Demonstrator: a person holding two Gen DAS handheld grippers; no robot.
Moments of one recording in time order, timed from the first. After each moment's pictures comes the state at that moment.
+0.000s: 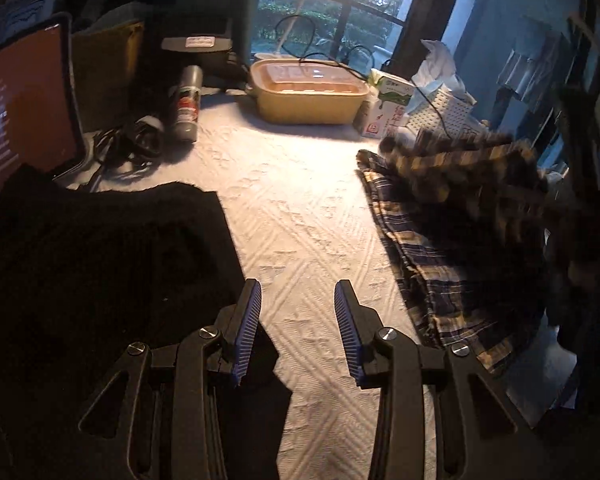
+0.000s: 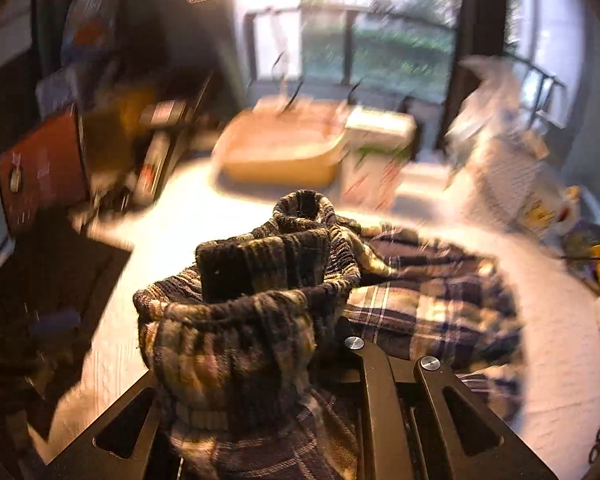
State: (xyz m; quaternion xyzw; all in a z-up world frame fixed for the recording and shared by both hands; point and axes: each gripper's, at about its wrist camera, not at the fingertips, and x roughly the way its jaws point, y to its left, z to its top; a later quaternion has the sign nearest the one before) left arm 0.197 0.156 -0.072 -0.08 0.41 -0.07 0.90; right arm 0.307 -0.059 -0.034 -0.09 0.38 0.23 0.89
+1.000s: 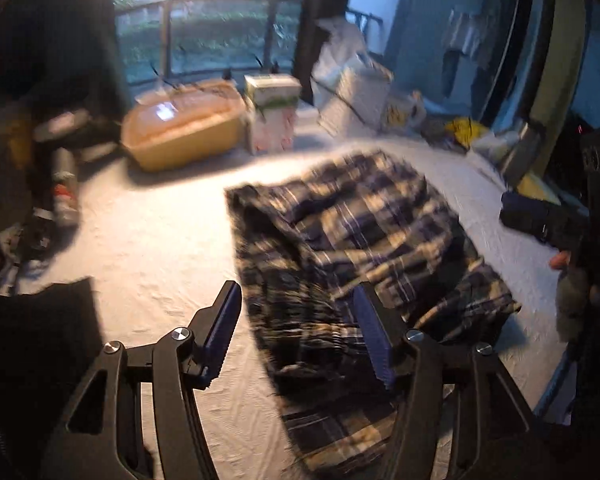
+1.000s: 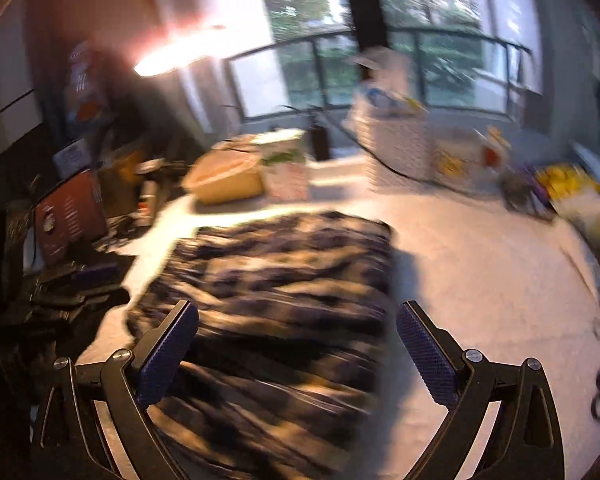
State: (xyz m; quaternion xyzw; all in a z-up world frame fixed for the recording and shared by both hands) left arm 0.238 0.037 -0.044 0.00 0.41 -0.15 0.90; right arm 0.260 -0.235 -0.020 0.04 0.33 0.23 0.92
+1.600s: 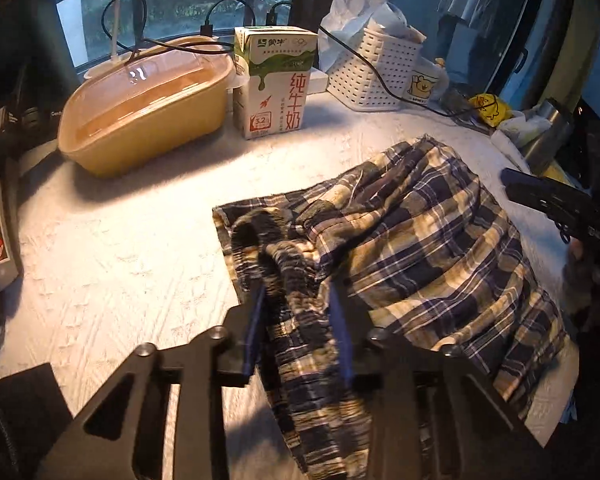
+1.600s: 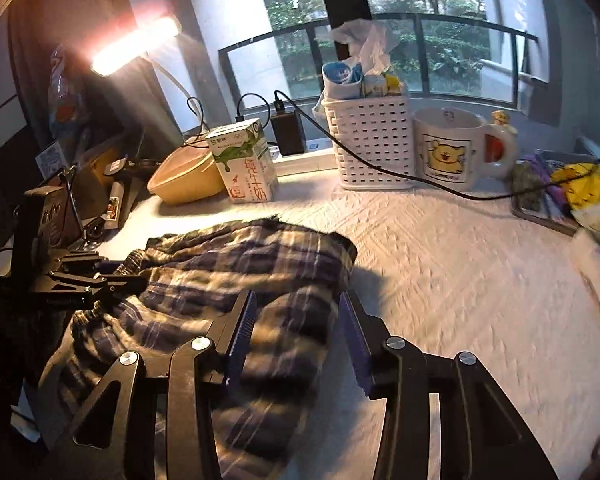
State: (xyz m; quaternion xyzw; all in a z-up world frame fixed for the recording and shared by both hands) left arm 0.333 0.039 -0.076 0.01 0.46 -0.19 0.87; right arm 0.339 -0.253 -0.046 0.03 0.34 0.26 0.91
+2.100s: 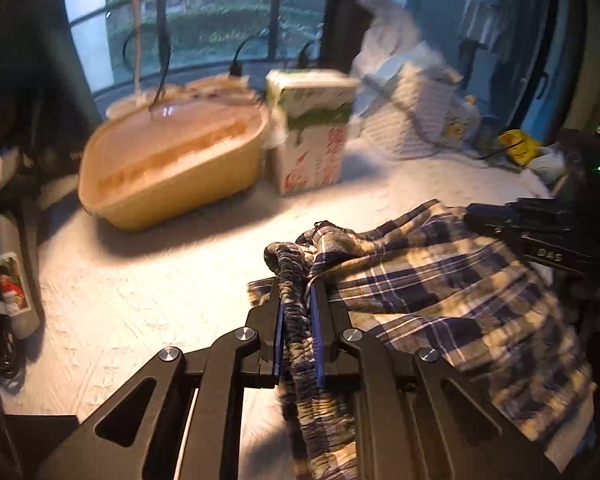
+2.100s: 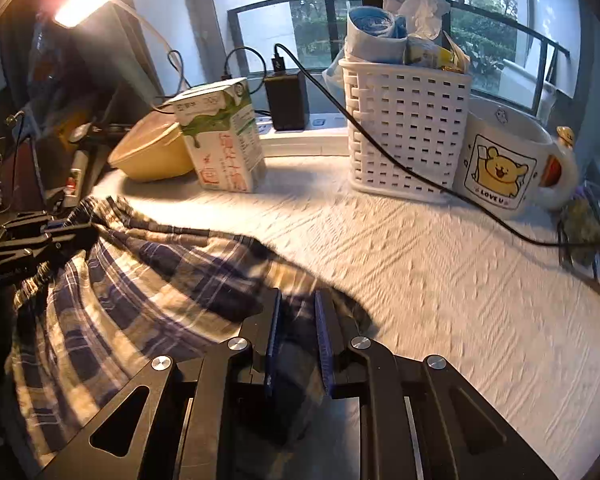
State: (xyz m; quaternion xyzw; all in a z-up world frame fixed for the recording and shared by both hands) left arm 0.371 0.044 -0.071 0.01 0.42 -0.14 0.90; right arm 0.417 -0.206 -0.072 -0.04 0.38 0.25 0.89
